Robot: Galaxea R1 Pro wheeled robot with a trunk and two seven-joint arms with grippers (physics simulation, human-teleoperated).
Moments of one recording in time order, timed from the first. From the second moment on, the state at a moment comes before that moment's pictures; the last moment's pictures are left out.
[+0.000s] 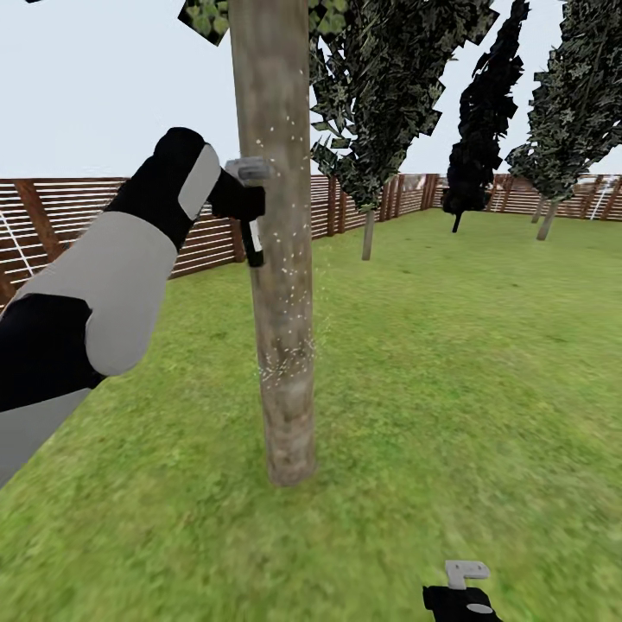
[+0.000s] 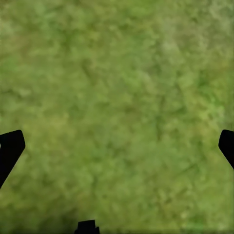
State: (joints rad) left arm -1.79 -0.13 -0.05 -0.48 0.18 0.99 0.03; right arm -0.51 -0.07 0.36 -0.07 -0.36 -0.08 -0.11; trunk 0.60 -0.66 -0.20
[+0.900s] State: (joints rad) left arm -1.71 -0.13 -0.05 -0.03 0.18 0.61 0.03; right arm -0.51 -0.07 0.36 -0.07 -0.36 -0.08 -0.11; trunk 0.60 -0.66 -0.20
